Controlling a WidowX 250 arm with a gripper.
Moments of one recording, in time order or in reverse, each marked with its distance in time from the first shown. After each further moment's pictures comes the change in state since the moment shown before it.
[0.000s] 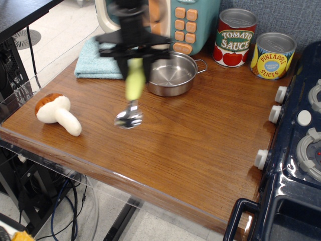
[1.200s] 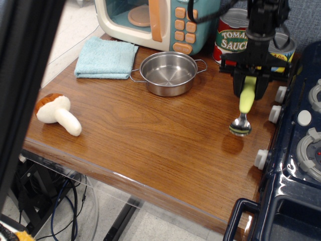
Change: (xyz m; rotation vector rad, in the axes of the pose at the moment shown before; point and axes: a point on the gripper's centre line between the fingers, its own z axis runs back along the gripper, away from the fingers) arm 0.034 -0.161 -0.080 -0.064 0.095 -0.227
